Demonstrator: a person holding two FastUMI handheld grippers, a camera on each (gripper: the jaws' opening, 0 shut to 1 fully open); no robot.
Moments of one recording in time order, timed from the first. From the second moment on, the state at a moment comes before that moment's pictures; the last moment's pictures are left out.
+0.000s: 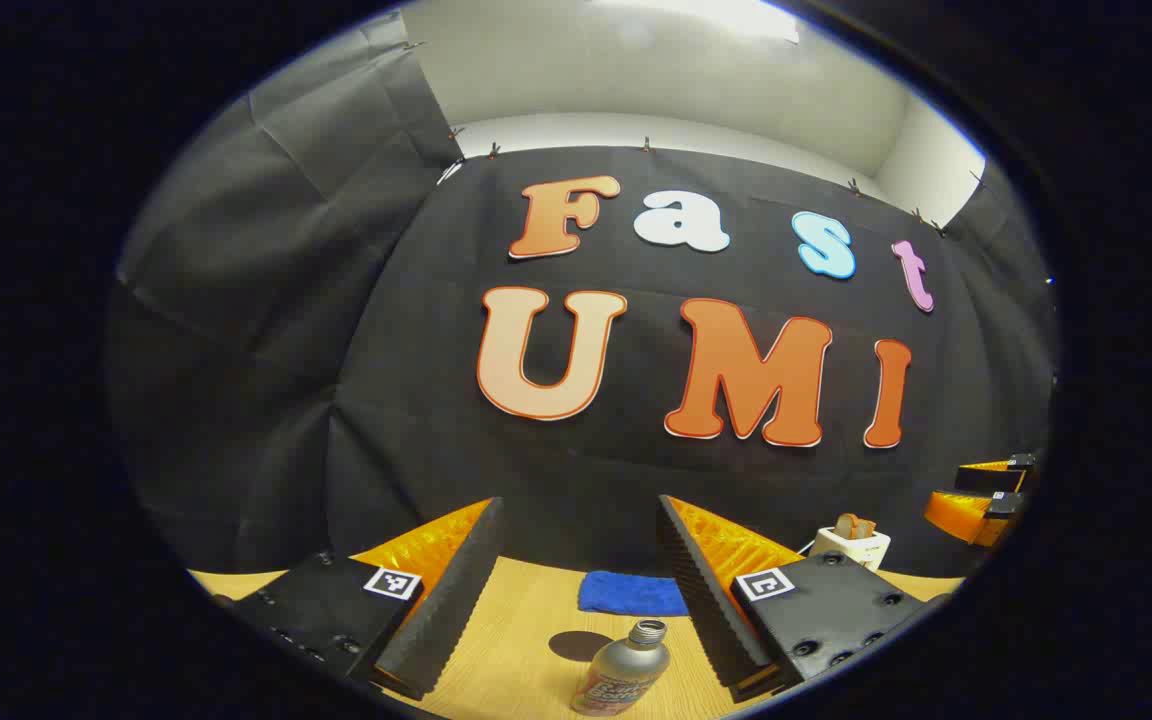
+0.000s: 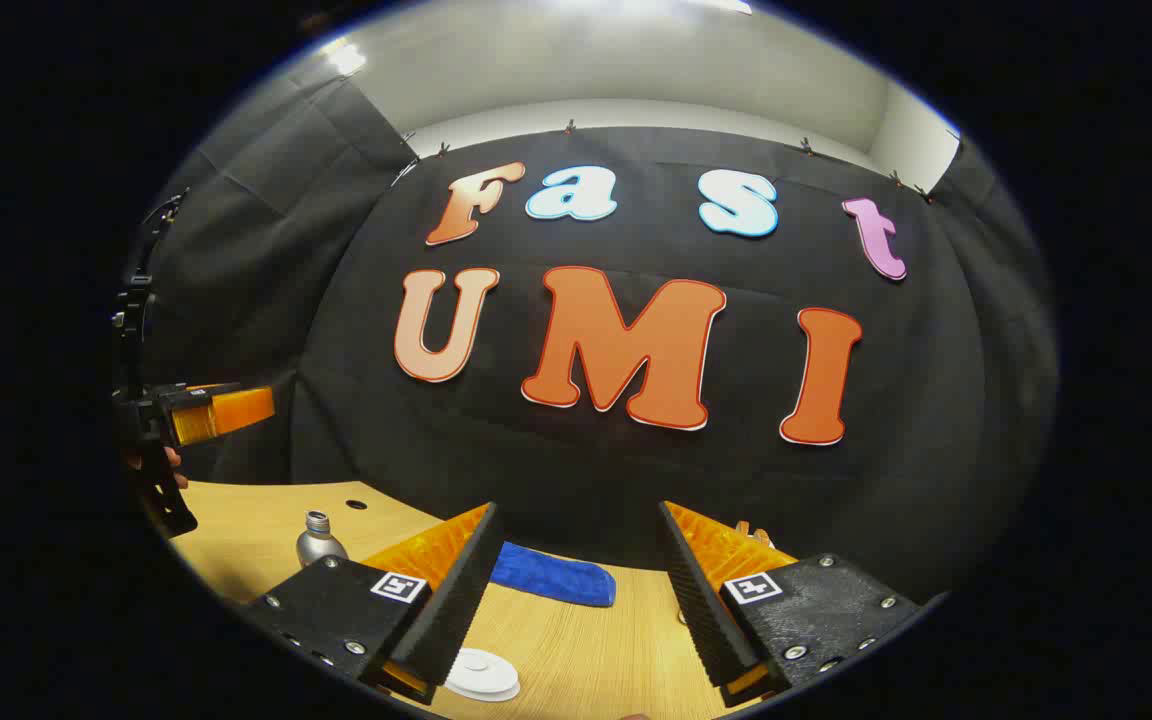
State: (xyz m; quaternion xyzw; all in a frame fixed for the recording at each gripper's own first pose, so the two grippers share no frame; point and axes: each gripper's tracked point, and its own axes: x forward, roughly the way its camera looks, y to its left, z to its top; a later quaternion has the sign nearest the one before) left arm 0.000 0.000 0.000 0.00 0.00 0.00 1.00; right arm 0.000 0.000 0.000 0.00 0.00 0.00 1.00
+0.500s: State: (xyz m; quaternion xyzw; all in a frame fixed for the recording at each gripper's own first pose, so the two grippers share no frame) left arm -0.012 0.017 -0.009 0.02 0.02 0.03 1.00; right arm -0.005 -0.009 0.000 0.01 -0.01 -0.02 1.00
